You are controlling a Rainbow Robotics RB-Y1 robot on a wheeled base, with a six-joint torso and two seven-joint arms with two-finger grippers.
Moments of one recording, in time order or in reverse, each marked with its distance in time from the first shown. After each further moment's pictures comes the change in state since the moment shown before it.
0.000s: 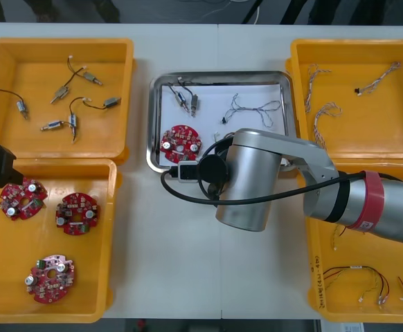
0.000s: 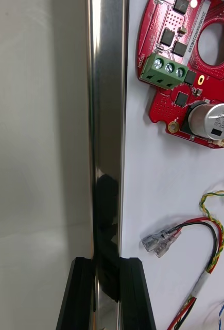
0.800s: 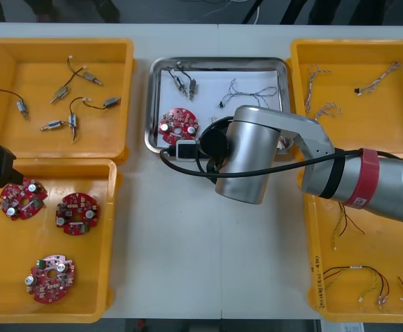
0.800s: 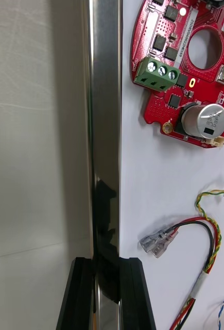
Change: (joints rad) right arm -0.087 0.002 0.000 0.129 -0.055 -0.127 0.000; left arm 0.000 0.000 0.000 0.000 0.000 0.000 0.000
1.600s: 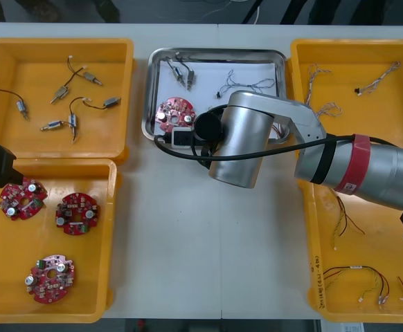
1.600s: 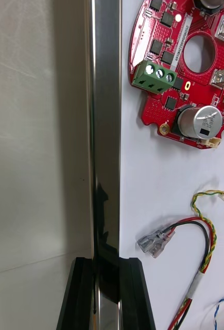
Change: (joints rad) right arm -0.063 0.029 0.001 0.095 -0.028 -0.049 0.000; left arm 0.000 0.000 0.000 0.000 0.000 0.000 0.000
